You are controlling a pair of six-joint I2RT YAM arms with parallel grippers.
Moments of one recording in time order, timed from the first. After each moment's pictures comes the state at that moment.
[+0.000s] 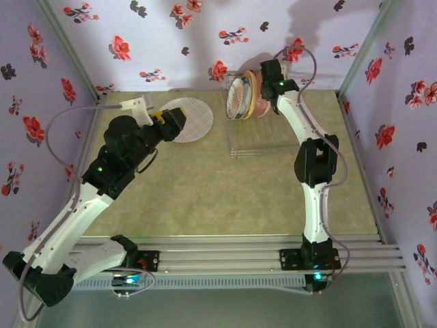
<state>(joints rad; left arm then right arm) -0.62 1.02 1.16 -0.23 -0.08 -0.63 0.29 2.23 2.20 -0.77 0.43 0.28</state>
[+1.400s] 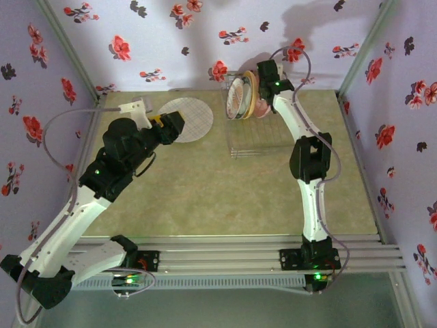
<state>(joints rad) -0.63 1.00 1.16 -0.29 -0.11 -0.62 0.30 2.33 2.30 -0.77 0.48 0.24</state>
